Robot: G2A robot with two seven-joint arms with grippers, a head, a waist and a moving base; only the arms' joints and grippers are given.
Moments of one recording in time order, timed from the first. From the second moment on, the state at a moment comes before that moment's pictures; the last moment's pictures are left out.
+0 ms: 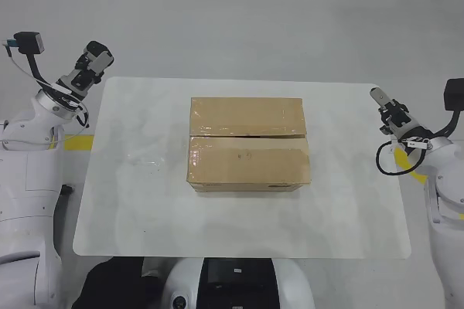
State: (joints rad) left arm 0.69 -1.04 -1.53 -1.04 0.02 -0.86 -0.65; right arm -1.21 -1.03 1.68 -1.93 -0.20 0.41 0.58
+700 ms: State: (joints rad) left arm 0.69 -1.04 -1.53 -1.04 0.02 -0.86 -0.65; right arm -1.21 -1.03 1.68 -1.93 -0.20 0.41 0.58
